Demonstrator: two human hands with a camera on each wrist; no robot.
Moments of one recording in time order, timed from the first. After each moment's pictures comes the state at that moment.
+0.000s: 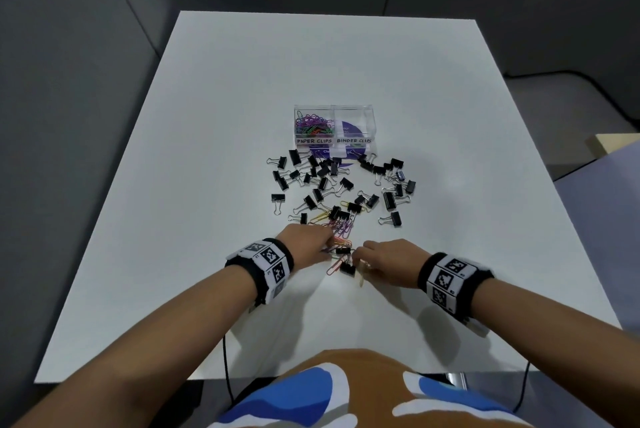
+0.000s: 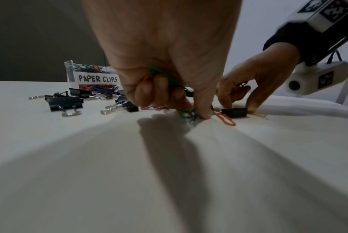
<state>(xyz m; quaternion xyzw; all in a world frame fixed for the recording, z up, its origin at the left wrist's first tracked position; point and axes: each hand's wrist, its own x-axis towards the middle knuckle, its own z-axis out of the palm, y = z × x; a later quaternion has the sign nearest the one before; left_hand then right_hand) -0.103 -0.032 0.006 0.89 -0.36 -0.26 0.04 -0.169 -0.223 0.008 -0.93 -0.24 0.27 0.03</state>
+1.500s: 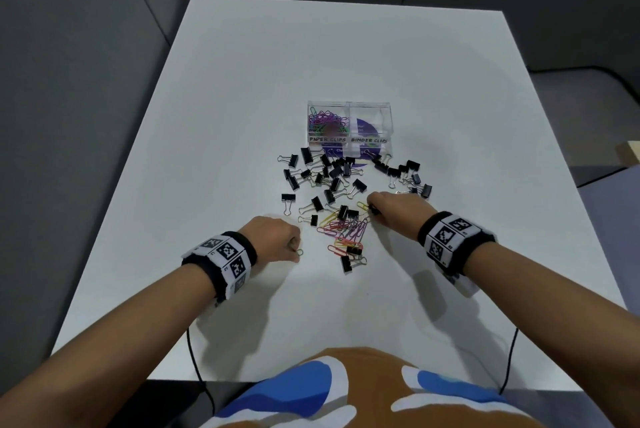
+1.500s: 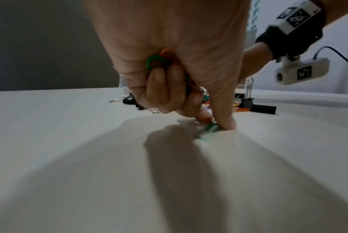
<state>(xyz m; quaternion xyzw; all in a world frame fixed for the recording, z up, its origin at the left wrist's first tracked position) -0.075 0.028 0.014 0.90 -0.31 -0.32 -0.01 -0.090 -0.229 0.014 -0.97 -0.16 0.20 0.01</state>
